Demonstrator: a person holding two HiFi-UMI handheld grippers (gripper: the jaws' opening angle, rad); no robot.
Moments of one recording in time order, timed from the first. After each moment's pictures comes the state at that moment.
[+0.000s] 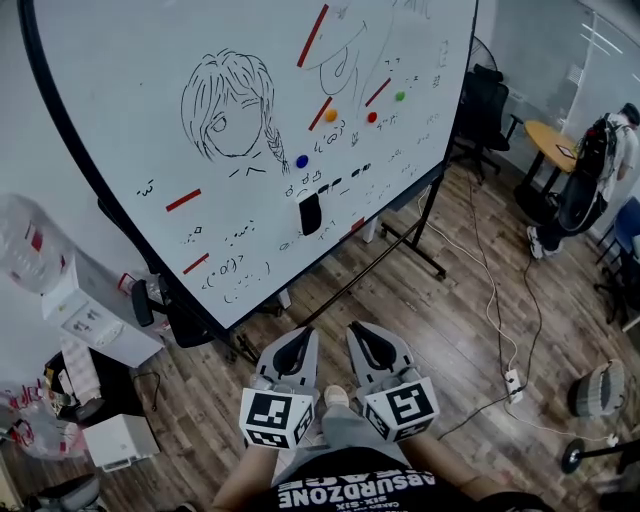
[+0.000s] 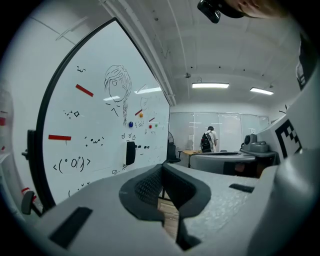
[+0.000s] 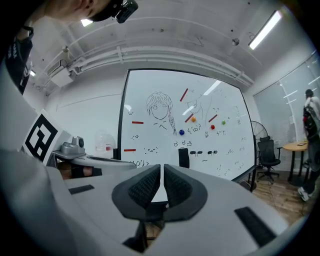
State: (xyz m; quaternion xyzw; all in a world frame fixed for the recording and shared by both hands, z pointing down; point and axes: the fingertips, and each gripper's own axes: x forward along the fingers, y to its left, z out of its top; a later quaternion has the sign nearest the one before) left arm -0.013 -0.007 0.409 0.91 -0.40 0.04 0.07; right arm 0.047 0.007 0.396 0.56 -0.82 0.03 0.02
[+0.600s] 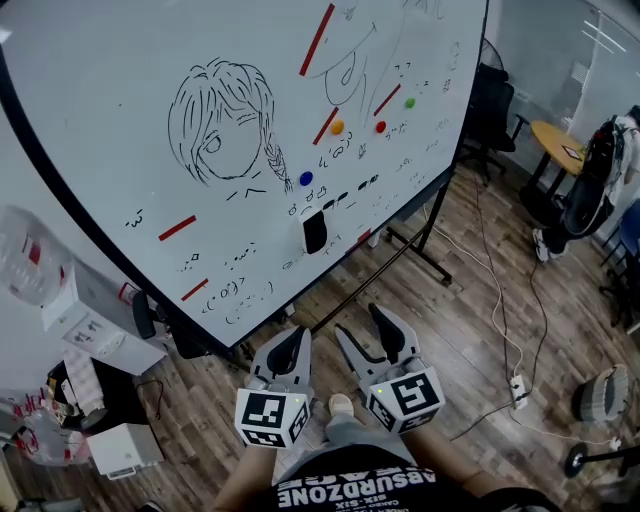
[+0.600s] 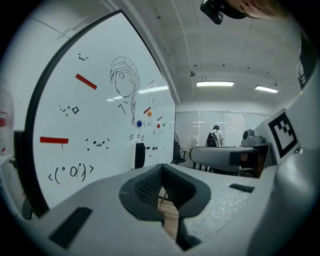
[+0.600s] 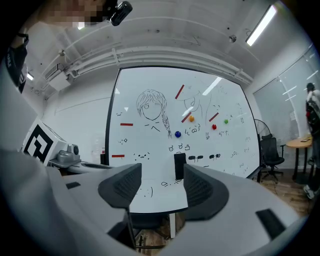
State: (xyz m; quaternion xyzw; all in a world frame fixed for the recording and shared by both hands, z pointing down) left arm -0.021 -0.071 0.410 0.90 -0.42 0.04 0.07; right arm 0.058 -0.064 0.387 0.56 -0.83 0.04 0.00
